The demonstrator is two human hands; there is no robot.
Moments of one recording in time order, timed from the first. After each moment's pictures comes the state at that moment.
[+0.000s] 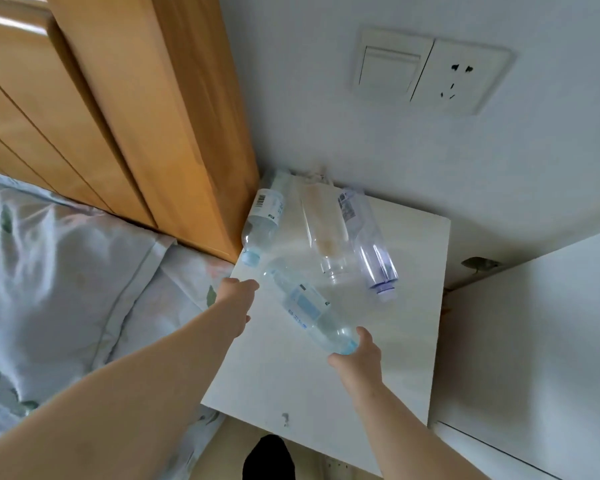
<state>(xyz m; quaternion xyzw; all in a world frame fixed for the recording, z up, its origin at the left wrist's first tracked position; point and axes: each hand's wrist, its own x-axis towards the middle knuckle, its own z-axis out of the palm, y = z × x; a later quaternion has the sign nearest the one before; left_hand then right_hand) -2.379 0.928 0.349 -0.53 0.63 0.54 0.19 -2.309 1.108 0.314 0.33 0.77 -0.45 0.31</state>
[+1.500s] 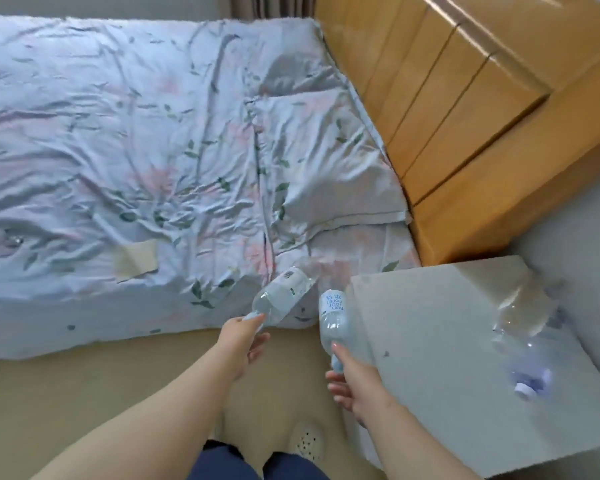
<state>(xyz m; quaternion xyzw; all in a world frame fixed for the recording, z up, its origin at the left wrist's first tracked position) -1.979 0.949 0.410 -0.68 0.22 0.68 -0.19 -2.119 1.060 0.419 0.05 0.75 -0.35 0.57</state>
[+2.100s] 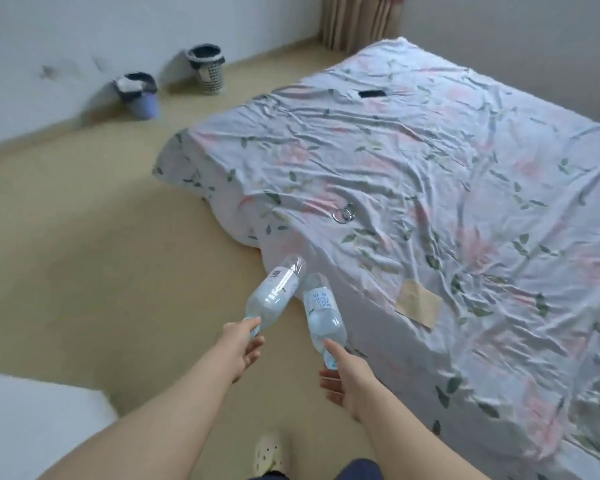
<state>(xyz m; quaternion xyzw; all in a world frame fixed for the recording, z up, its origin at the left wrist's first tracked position) -1.476 0.966 0.415 -0.69 -0.15 0.51 -0.48 -1.642 0.906 0.419 -0.33 0.65 -0.01 0.68</state>
